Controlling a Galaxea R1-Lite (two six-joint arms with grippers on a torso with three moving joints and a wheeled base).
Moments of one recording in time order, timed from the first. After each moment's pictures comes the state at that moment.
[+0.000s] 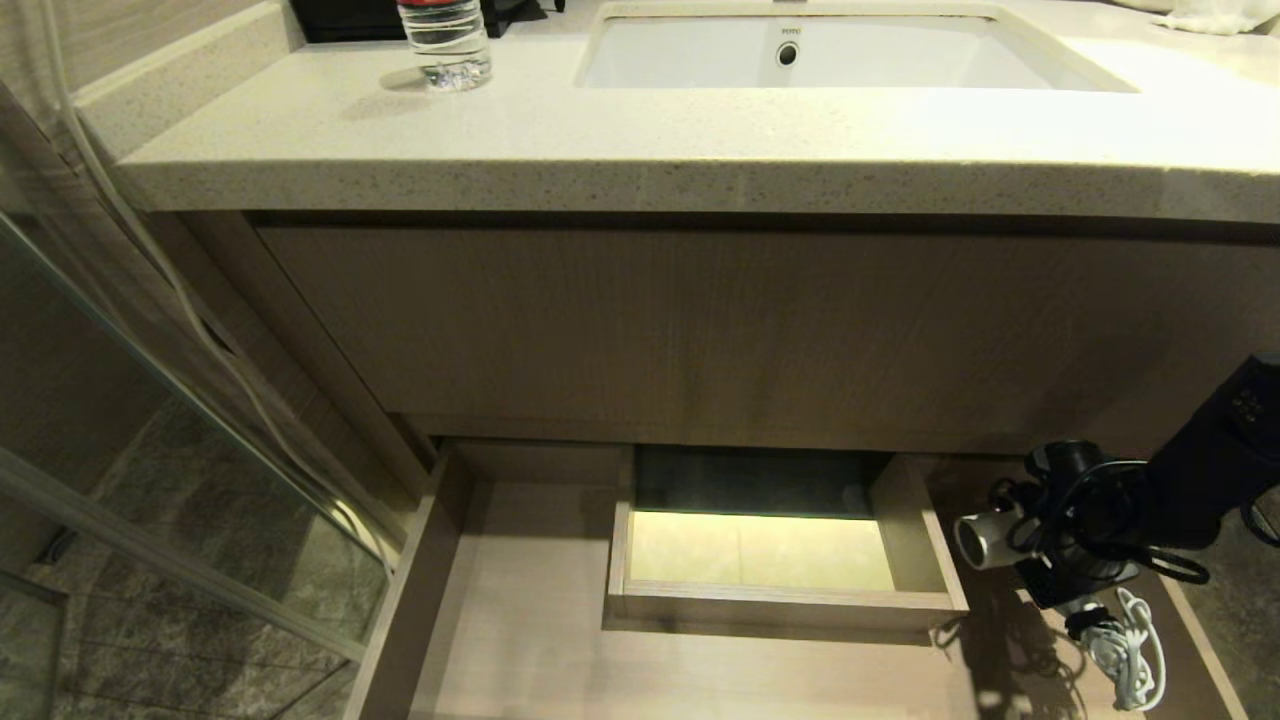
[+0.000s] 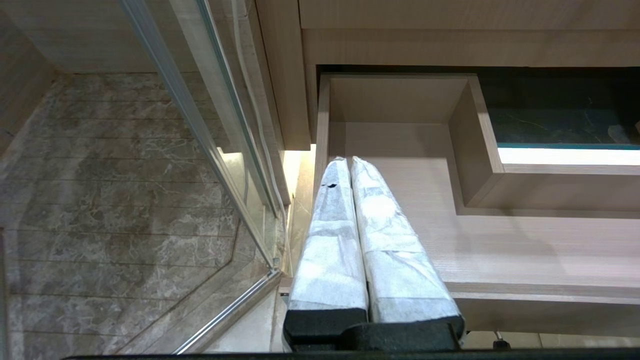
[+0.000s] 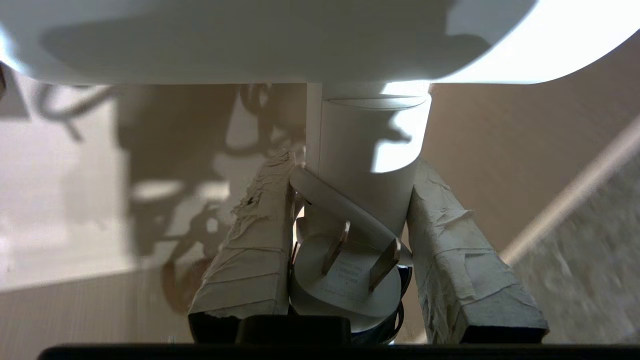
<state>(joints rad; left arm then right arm) 0.00 0.00 0.00 0.00 0.00 0.00 -0.20 2.37 -1.06 -0.17 -0.33 -0.40</state>
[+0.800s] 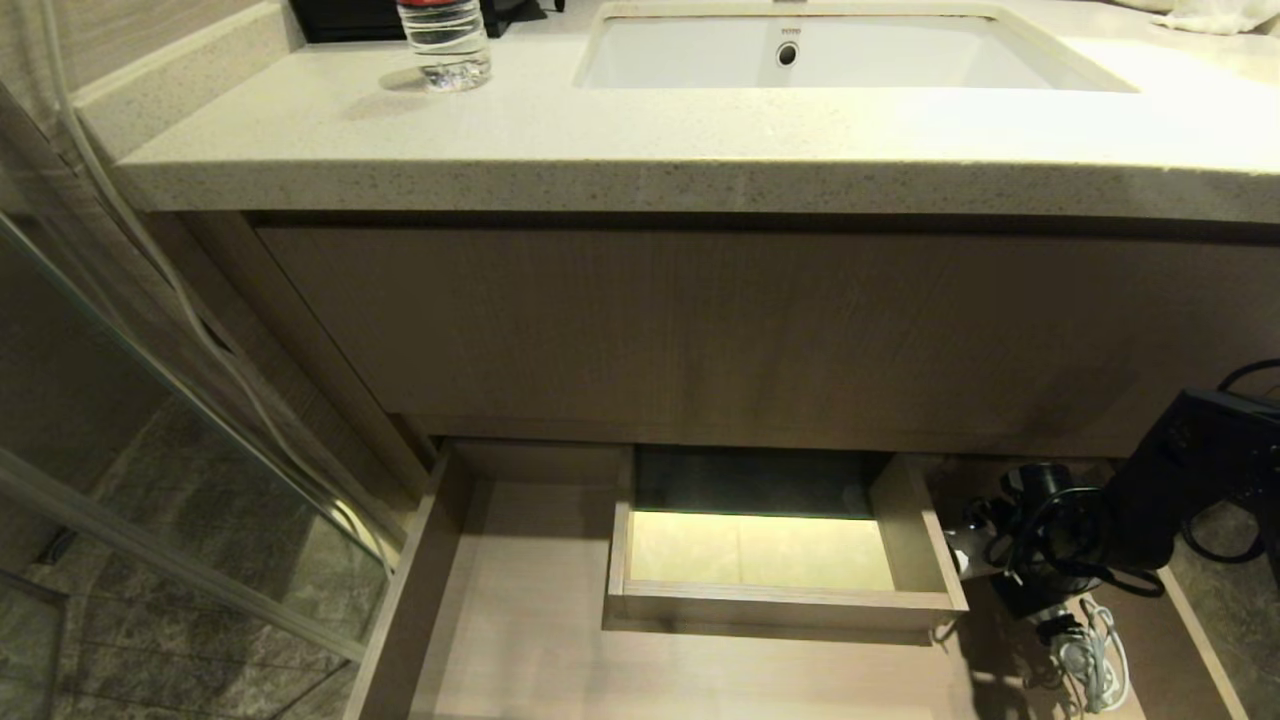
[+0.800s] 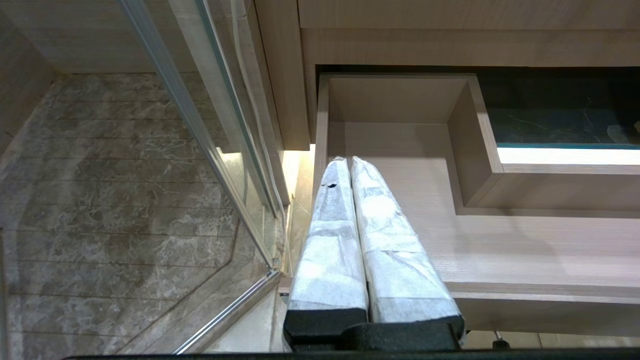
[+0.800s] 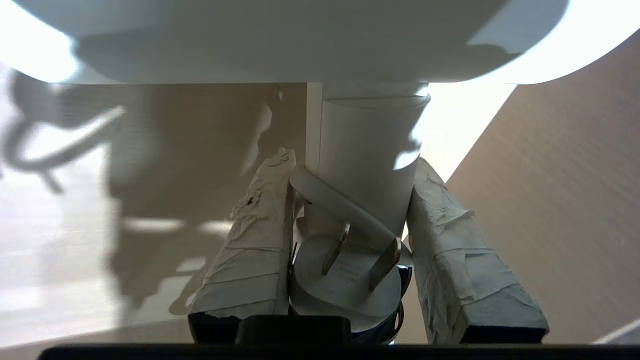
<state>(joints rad) 0.00 0.00 0.00 0.00 0.00 0.00 -0.20 2.54 -1.15 -0.27 -0.30 -0.47</state>
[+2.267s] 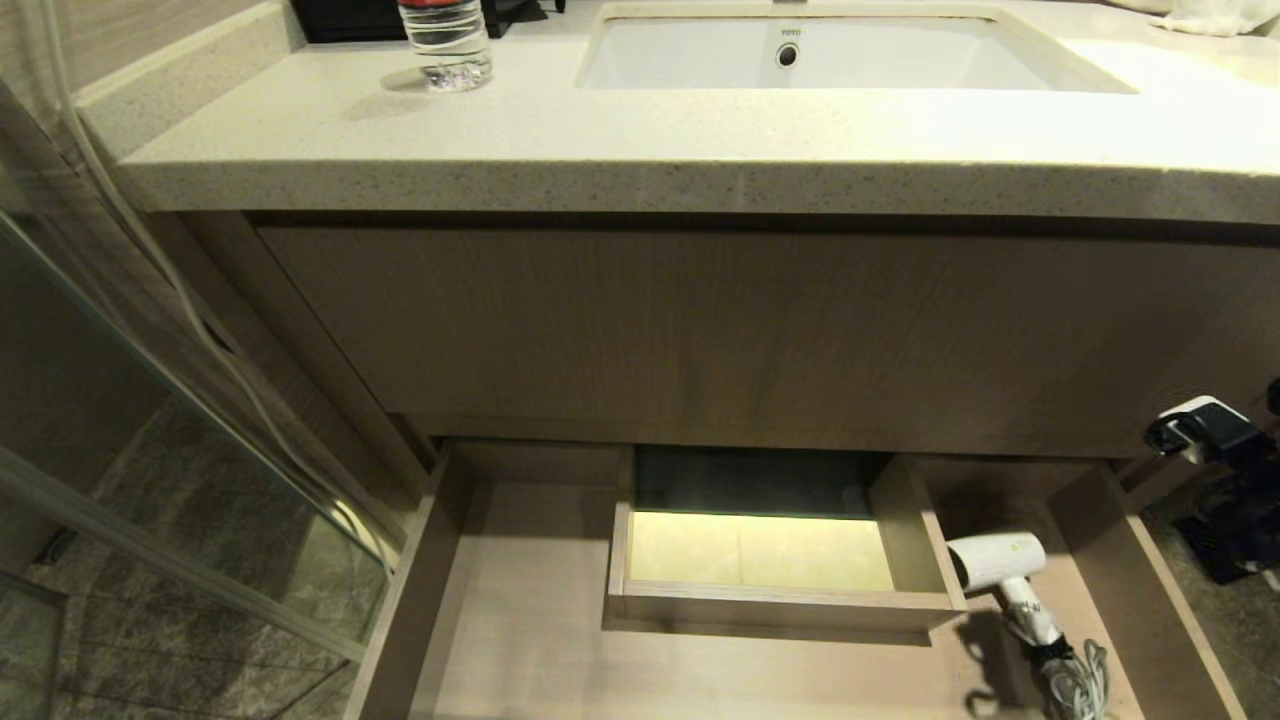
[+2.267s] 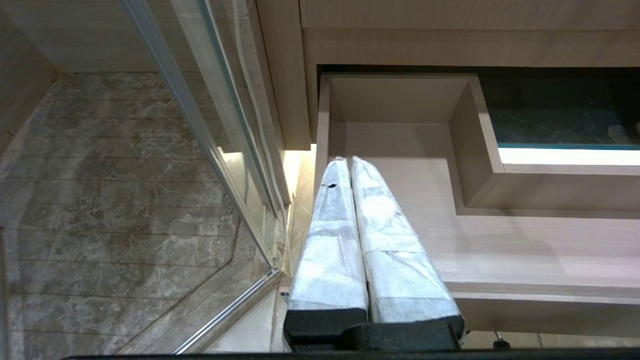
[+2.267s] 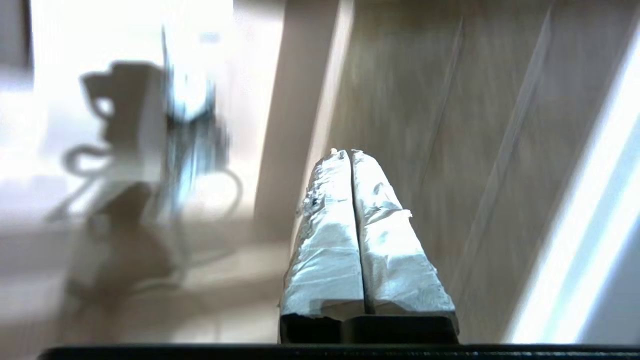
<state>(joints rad) 0.00 0.00 0.00 0.00 0.00 0.00 -0.27 1.54 -0.58 -0.26 -0.31 -0.60</state>
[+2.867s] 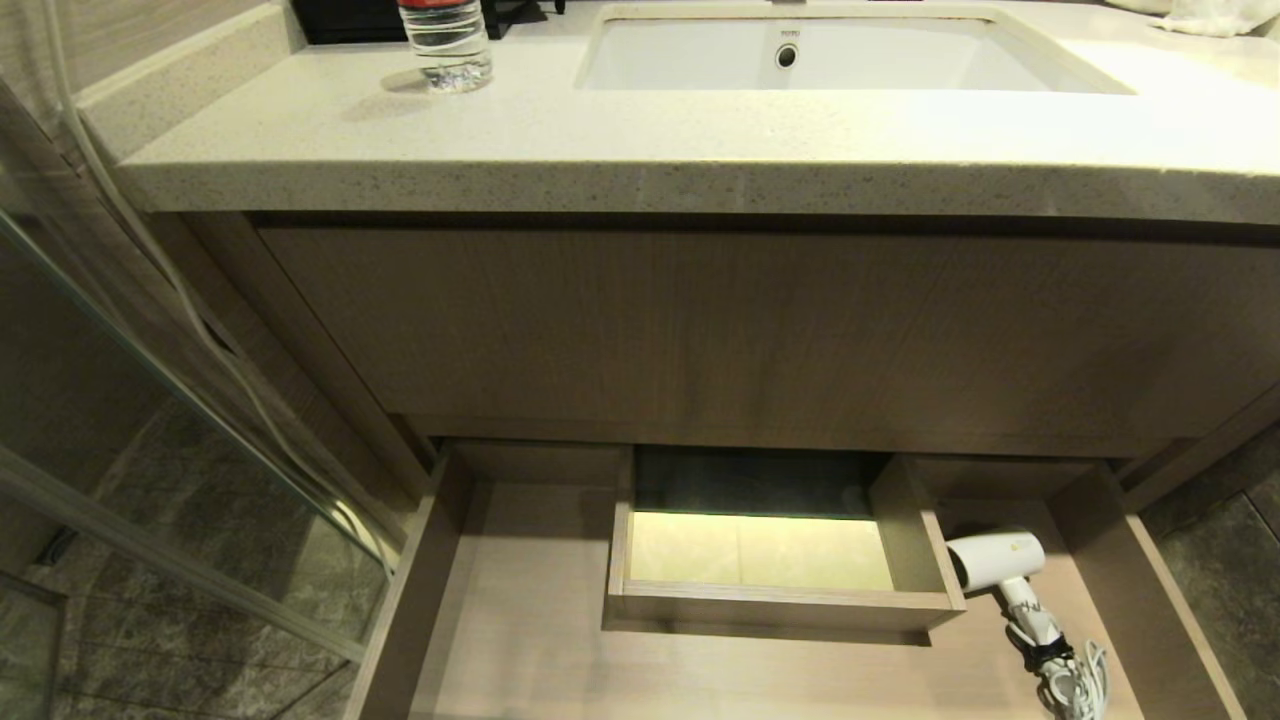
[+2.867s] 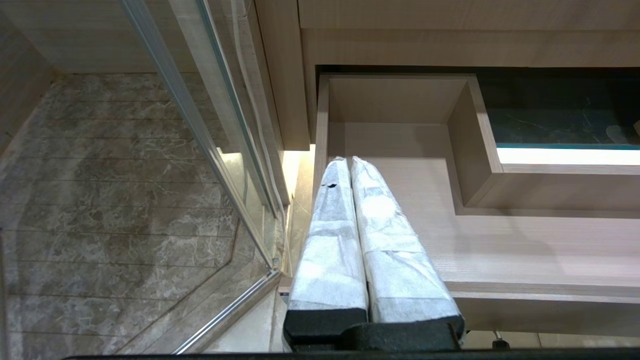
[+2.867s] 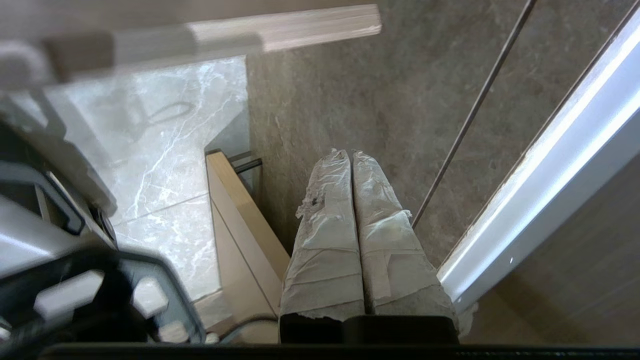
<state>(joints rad) 0.00 0.00 0.00 0.00 0.00 0.00 -0.44 1.31 -0.36 0.17 -0.49 -0.50</state>
